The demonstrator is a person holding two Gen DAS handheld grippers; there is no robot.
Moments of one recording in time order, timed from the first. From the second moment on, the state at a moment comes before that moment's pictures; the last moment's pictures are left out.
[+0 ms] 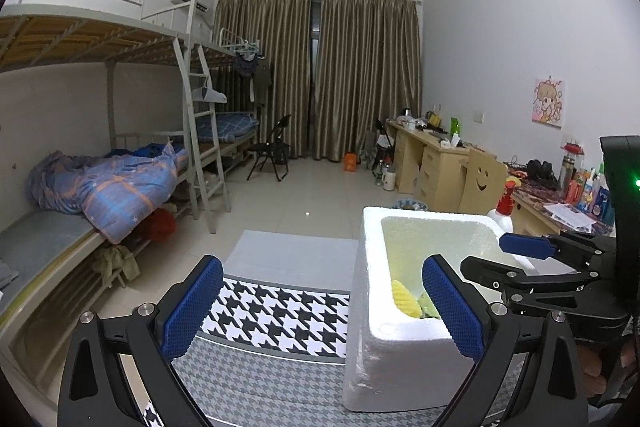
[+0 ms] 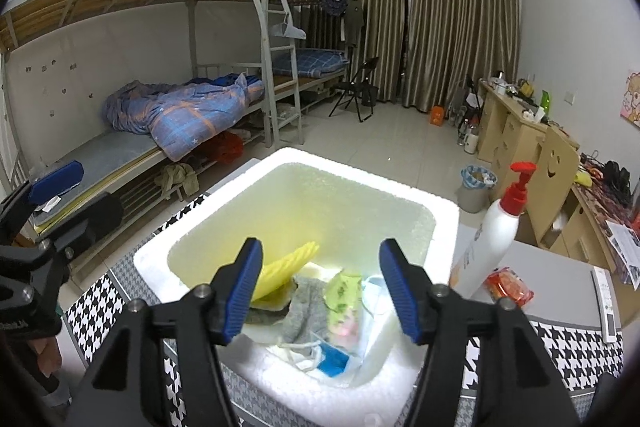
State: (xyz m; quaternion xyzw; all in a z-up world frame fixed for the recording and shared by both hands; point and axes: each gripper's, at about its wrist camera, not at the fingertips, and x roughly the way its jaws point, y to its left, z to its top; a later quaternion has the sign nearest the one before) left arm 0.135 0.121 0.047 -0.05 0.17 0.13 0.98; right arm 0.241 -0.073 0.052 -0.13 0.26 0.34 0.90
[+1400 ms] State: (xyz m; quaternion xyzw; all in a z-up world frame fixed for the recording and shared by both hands) left arm 0.083 0.046 0.071 -0.01 0.13 0.07 0.99; right arm 0.162 -0.157 0.072 -0.06 0.16 0.29 0.94
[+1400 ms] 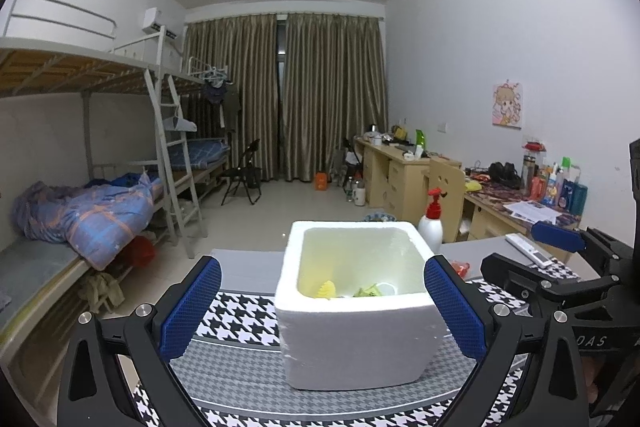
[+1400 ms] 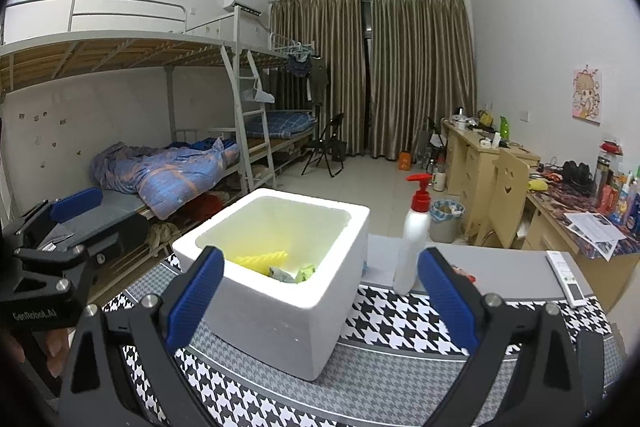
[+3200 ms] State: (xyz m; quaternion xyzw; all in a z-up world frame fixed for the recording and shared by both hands) left arm 0.040 0.022 0.037 -0.02 0.10 0.06 0.99; right arm 0.102 -0.221 0.033 -0.03 0.12 0.25 0.96
